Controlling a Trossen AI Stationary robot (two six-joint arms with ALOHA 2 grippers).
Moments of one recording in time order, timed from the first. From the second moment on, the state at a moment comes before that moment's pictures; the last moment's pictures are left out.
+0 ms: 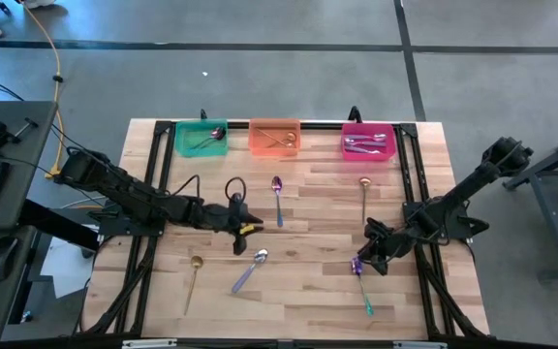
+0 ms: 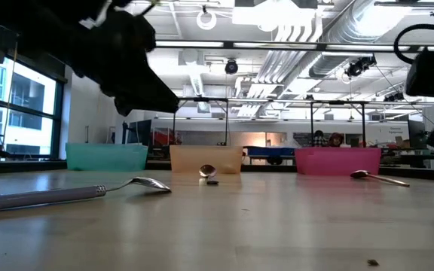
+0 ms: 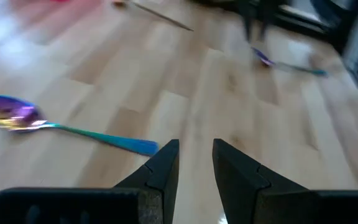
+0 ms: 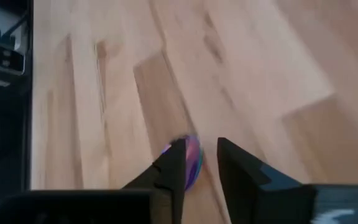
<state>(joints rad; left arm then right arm) -0.22 1.42 0.51 0.41 -0.27 -0.39 0.64 0.98 0.22 -0.03 0.23 1.02</state>
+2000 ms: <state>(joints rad) 0.29 1.91 0.73 0.62 0.01 -0.23 0.21 0.98 0.23 0.44 0.28 0.25</state>
